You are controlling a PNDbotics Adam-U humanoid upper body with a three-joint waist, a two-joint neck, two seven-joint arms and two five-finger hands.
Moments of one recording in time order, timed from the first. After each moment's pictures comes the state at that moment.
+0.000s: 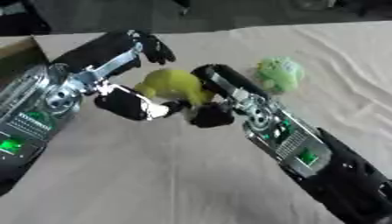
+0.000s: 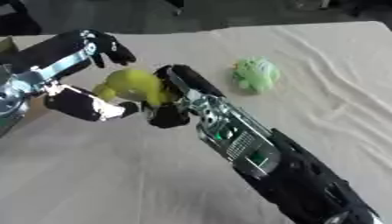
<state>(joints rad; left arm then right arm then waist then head) -0.83 0.56 -0.55 -1.79 -0.50 0.29 -0.39 -0.74 -0.32 0.61 -1.79 0.28 0.69 0.10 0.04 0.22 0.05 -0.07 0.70</state>
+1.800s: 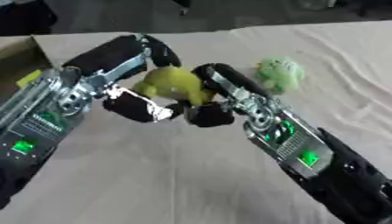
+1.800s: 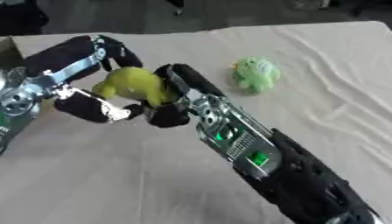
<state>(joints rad) -0.83 0.54 -0.56 -1.78 -0.52 0.26 -0.37 -0.74 -0.32 0.61 -1.80 0.29 0.70 0.10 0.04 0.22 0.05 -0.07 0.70</state>
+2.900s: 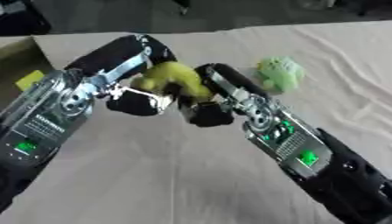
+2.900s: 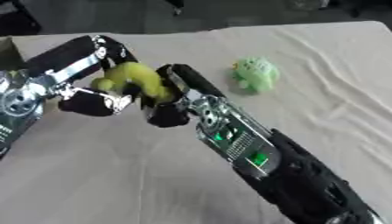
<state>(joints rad) -0.83 0.53 -0.56 -1.77 -0.46 0.29 -0.31 -0.74 -0.32 0.61 -1.80 0.28 0.70 0.09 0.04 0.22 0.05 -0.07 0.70</state>
